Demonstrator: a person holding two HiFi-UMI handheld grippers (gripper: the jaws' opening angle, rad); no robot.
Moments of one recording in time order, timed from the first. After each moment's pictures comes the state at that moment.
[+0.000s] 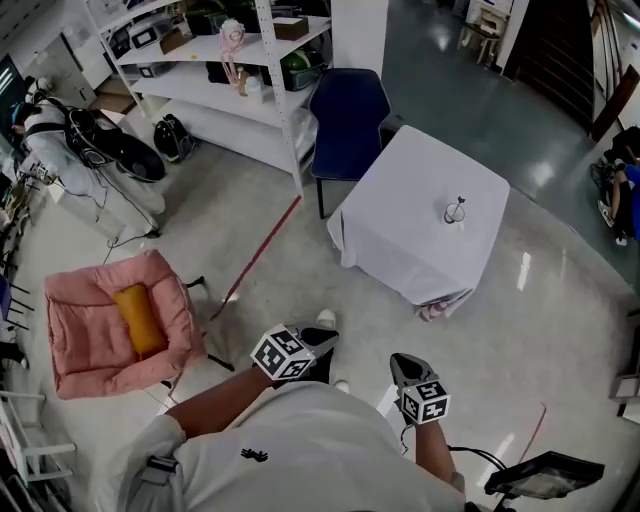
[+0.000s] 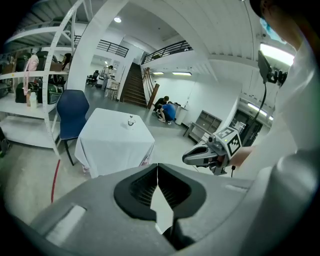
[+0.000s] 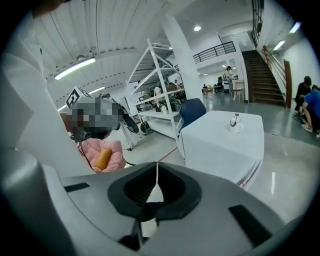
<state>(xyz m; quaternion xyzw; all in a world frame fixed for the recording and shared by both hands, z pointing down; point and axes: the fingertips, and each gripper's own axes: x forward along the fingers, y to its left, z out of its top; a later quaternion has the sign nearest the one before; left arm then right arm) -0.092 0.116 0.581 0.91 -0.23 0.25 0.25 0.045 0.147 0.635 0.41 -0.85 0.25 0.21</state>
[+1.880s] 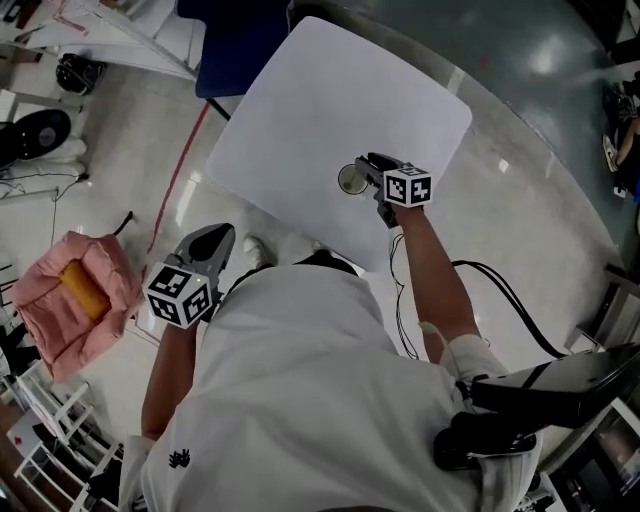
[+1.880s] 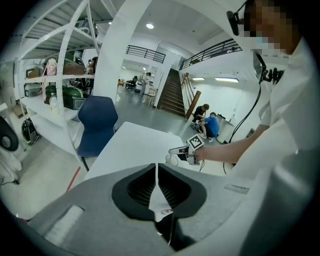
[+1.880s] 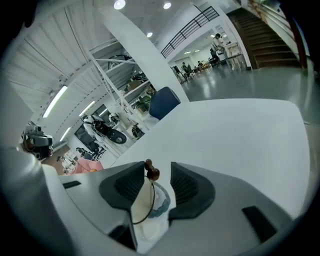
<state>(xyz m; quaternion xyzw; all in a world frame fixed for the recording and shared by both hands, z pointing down) 0.071 -0.286 0.571 0.81 -0.44 0.23 0.30 0.312 -0.454 0.786 0.32 -0.84 0.39 0.18</state>
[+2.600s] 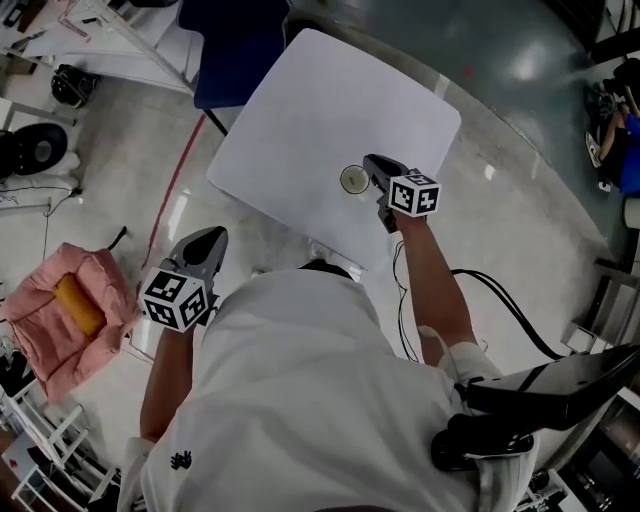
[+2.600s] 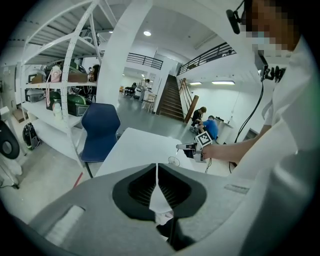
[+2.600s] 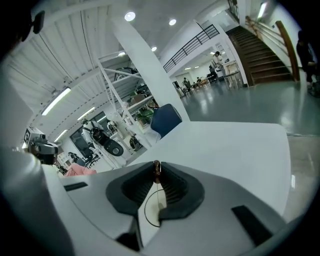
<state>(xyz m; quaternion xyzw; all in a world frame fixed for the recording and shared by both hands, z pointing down) 0.028 -0.273 0.558 0.82 -0.45 0.21 0.27 0.304 -0.451 0.716 0.37 -0.85 0.34 0.13</state>
